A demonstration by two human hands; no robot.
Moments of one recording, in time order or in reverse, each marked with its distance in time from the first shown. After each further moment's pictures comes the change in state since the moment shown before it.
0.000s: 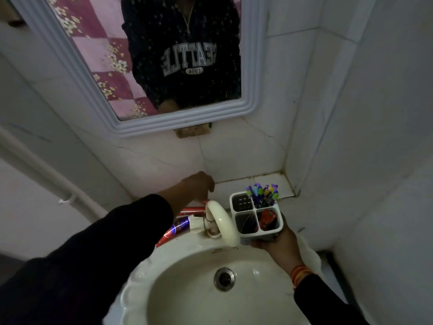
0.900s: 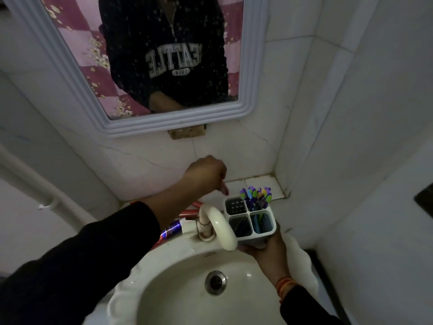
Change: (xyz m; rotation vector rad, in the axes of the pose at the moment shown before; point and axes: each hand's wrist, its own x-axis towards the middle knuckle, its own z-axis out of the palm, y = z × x) left_hand -0.011 0.037 -0.041 -0.110 0.299 0.114; right_hand -0.016 0.006 0.018 0.012 0.093 -0.055
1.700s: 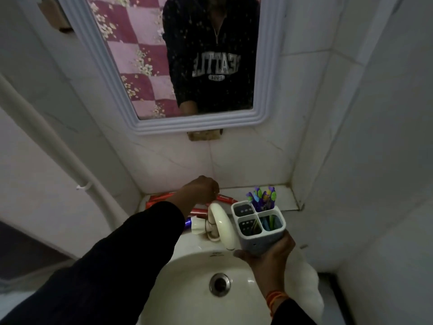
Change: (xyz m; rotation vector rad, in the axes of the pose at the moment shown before) left_hand -0.006 -0.047 0.056 -0.086 -0.186 -0.255; right_hand -0.006 0.013 0.010 -0.219 0.172 -0.230
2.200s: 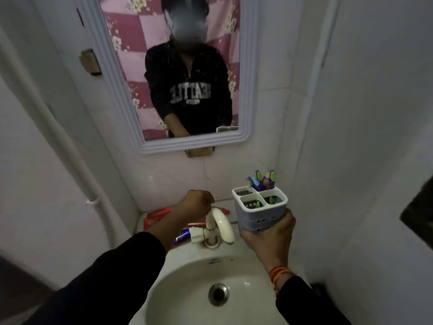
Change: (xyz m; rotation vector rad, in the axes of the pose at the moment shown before) left_hand -0.106 0.017 -0.021 -0.267 0.280 0.120; right_hand -0.001 -0.087 -0.031 -0.056 0.259 -0.152
